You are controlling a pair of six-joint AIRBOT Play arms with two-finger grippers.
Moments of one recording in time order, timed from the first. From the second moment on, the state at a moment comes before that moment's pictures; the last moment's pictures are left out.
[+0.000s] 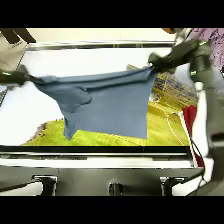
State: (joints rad) left arm 0.22 -1.46 1.53 1.12 -1.12 -1.66; right arm 0.07 -1.80 1.99 1.87 -1.15 -1.32
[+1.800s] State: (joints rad) left arm 0.41 -1.41 1.06 0.95 -1.20 -1.47; right arm -0.20 -1.55 0.97 2.28 -1.21 -1.91
